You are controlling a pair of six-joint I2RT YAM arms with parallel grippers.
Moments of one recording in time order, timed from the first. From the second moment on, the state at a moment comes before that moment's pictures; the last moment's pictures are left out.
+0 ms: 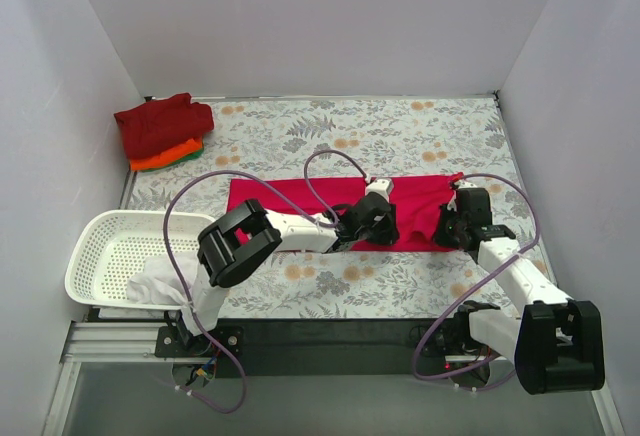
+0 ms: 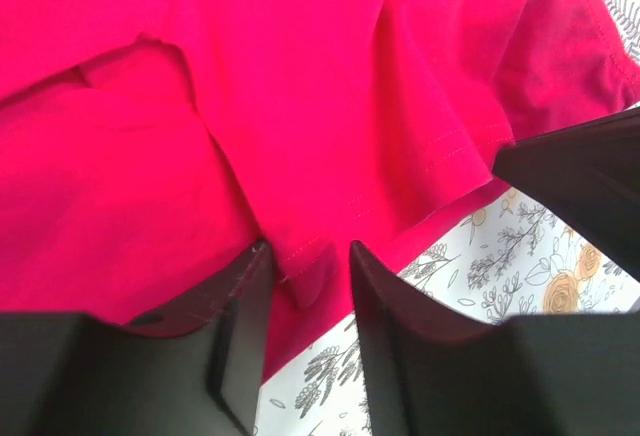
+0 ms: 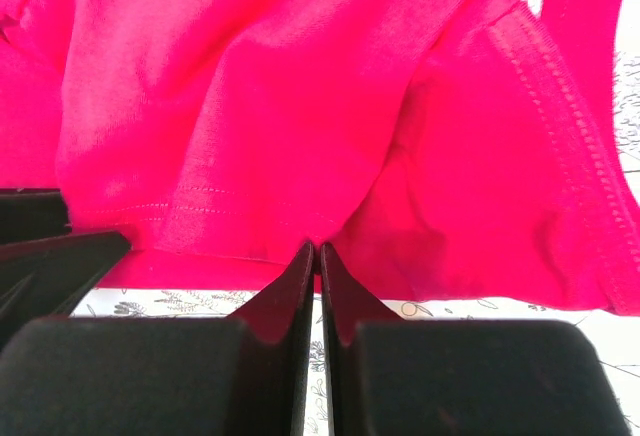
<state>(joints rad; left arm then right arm) -1.05 2.06 1.24 0.18 -0.10 -0.72 0.11 1.07 0.49 -0.34 -0.08 0.26</state>
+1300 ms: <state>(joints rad) -1.06 1.93 1.16 0.08 -0.13 -0.70 0.12 1.03 0.60 -0.54 0.09 0.27</state>
